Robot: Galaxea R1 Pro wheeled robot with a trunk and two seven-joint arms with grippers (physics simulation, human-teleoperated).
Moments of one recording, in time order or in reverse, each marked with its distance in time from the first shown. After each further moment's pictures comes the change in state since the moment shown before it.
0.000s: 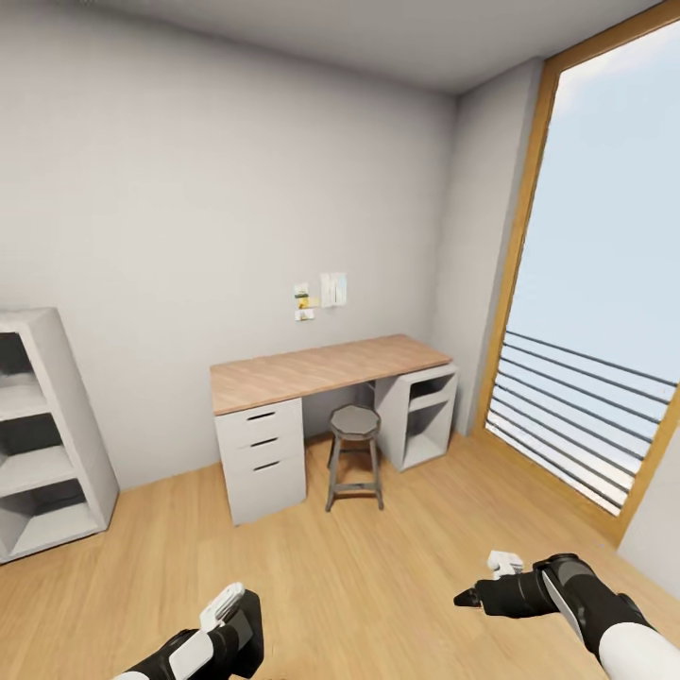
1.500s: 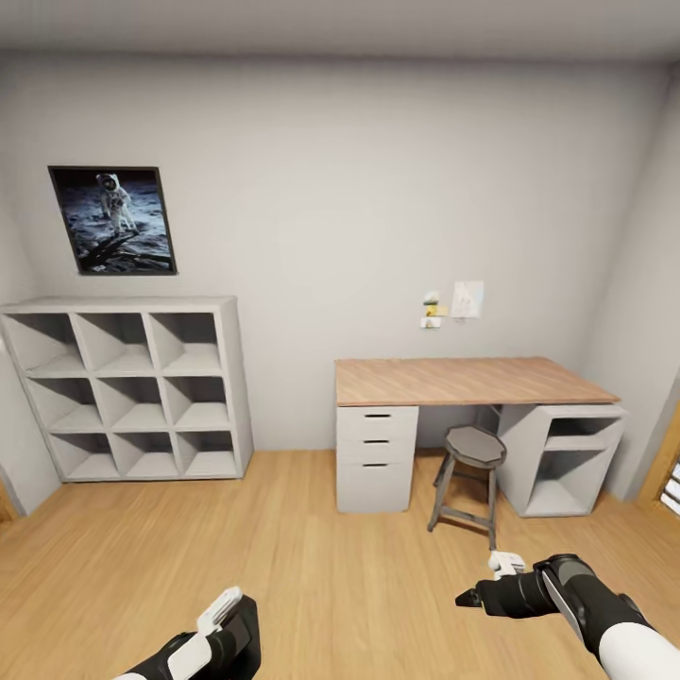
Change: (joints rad) left arm 0.000 0.002 0.001 0.016 0.003 0.000 0.008; right arm 0.000 0.000 0.000 0.001 -0.001 -0.001 -0.022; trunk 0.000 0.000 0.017
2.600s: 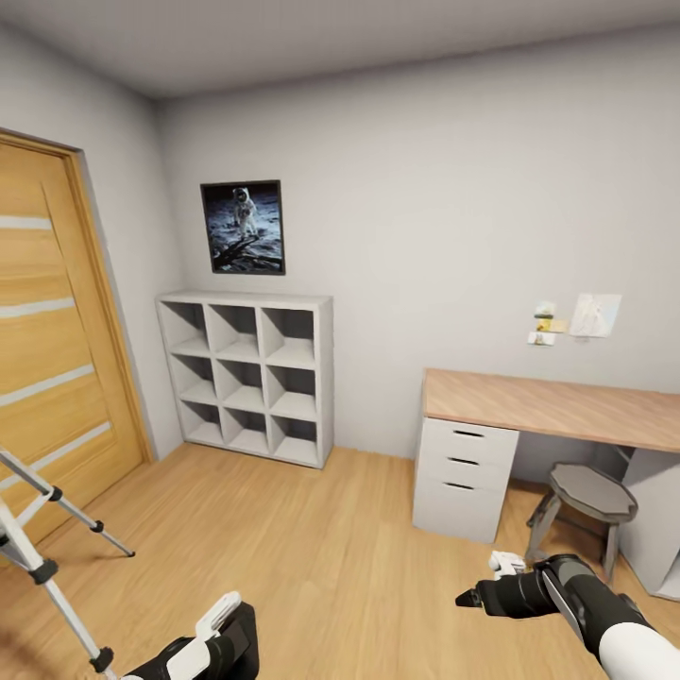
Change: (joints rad) left arm 0.000 -0.001 0.000 0.021 0.000 0.001 0.002; right arm 0.000 0.000 0.000 0.000 0.001 -0.001 0.000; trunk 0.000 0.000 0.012
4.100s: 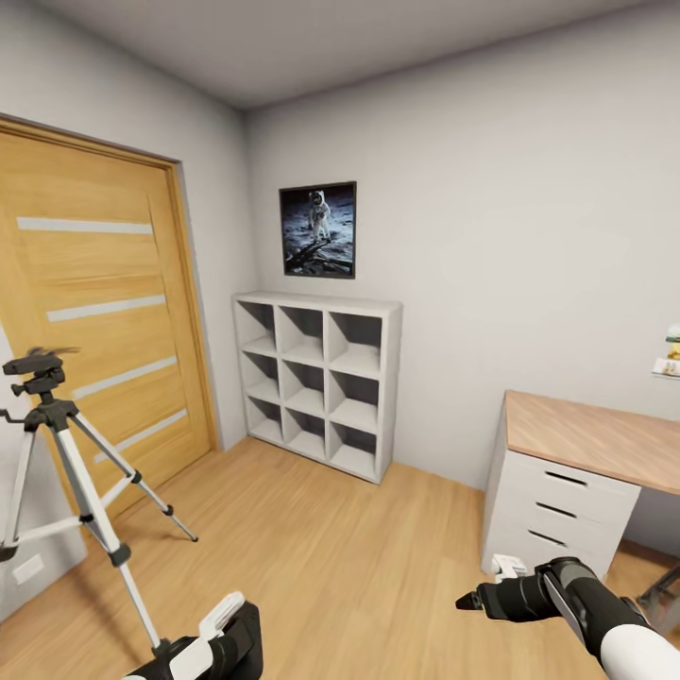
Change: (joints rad) left arm 0.000 -0.007 -0.001 -0.003 -0.007 0.009 -0.007; right arm 0.000 -0.003 -0.003 0.018 -0.010 0.000 0.003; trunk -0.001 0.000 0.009
